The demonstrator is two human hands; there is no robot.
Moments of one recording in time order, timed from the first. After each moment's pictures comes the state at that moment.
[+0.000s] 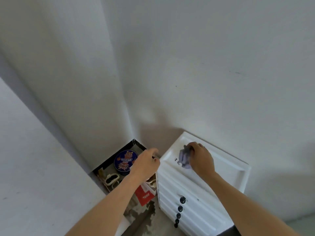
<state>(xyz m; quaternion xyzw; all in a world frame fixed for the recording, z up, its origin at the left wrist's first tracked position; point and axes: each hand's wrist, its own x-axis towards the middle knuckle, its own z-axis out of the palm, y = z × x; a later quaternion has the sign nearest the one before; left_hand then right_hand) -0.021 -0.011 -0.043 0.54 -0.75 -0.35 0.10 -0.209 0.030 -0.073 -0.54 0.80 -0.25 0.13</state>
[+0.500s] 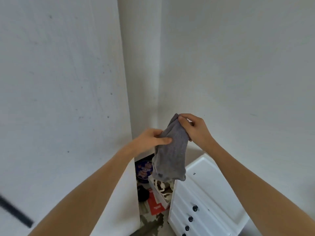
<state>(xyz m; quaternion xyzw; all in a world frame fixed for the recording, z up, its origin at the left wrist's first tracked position) 0.078 0.057 0.166 0.45 -0.70 -0.50 0.25 -0.095 0.067 0.184 -0.64 0.53 -0.48 0.27</state>
